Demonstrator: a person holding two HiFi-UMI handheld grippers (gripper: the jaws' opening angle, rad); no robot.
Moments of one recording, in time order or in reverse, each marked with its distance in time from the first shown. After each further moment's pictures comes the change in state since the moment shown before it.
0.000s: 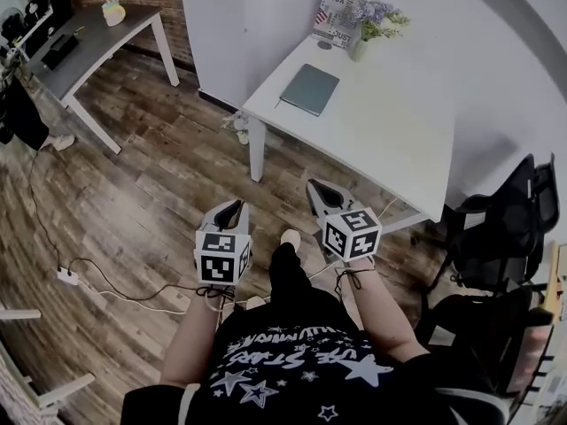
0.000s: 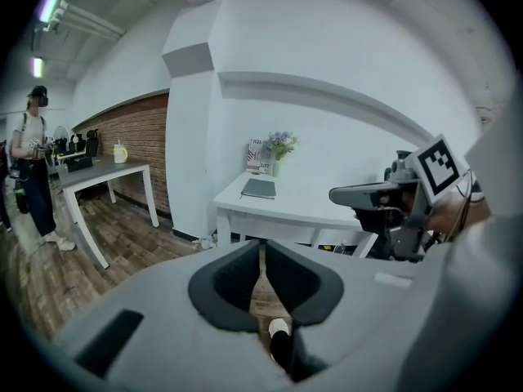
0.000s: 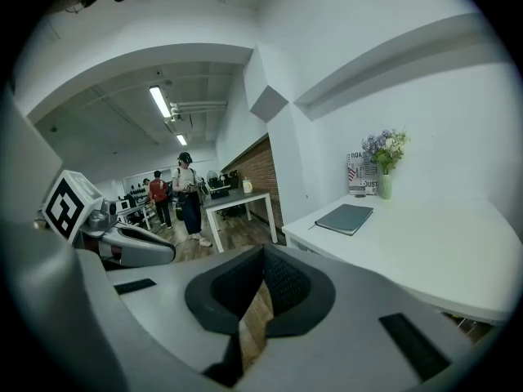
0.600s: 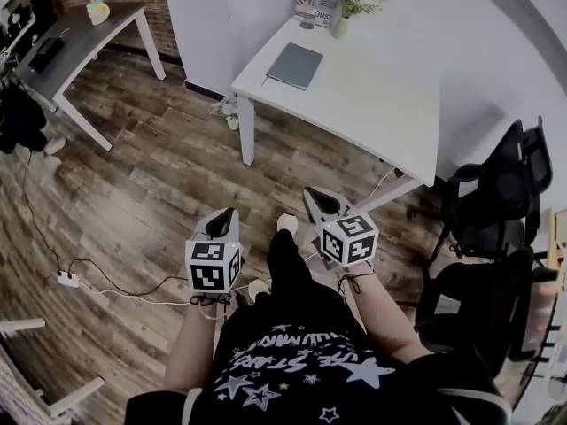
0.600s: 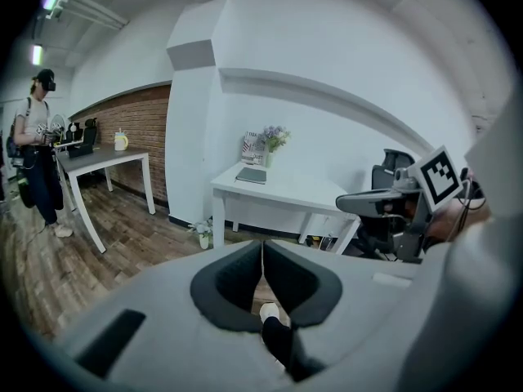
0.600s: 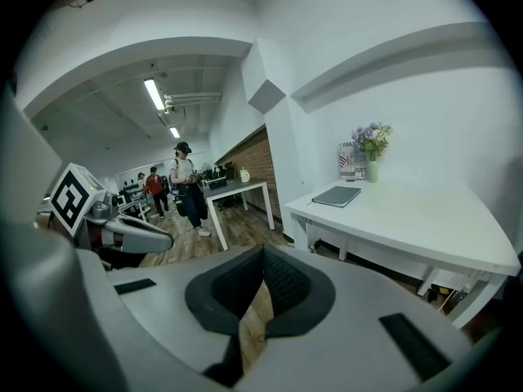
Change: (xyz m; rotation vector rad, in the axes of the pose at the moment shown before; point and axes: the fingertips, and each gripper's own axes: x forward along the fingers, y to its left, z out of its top) left arm -0.063 -0.017 -0.061 -0.031 0.037 -0.045; right arm -0.065 0.047 -0.062 0.022 0.066 -0.046
